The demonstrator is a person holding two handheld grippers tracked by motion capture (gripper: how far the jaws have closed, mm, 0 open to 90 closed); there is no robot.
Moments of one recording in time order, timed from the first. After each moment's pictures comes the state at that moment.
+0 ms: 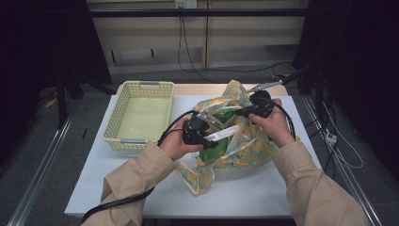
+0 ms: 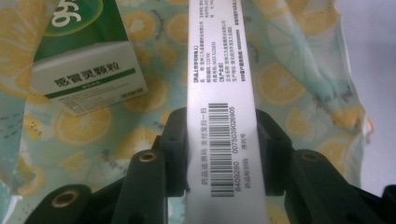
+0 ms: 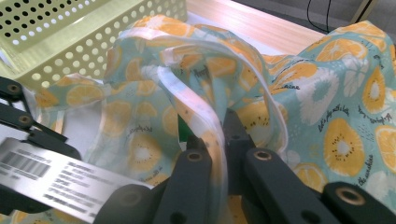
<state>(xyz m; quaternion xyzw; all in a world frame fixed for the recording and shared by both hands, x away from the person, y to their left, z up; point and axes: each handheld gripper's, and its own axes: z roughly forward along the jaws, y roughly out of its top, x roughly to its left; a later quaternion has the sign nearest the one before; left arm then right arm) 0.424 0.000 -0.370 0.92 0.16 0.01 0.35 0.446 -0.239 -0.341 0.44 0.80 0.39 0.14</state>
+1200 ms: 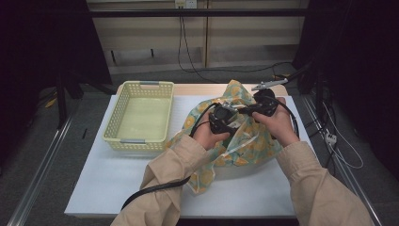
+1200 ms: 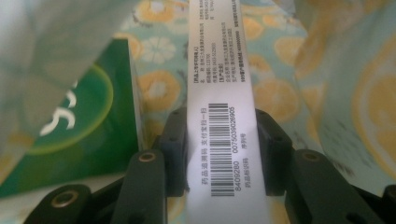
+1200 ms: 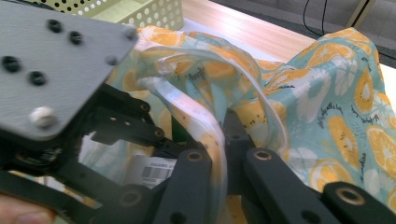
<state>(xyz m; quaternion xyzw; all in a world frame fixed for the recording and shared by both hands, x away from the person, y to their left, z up) 0.465 -0.075 -0.397 0.89 0.23 0.03 0.40 0.445 -0.247 -0.335 0.44 0.79 0.40 0.14</state>
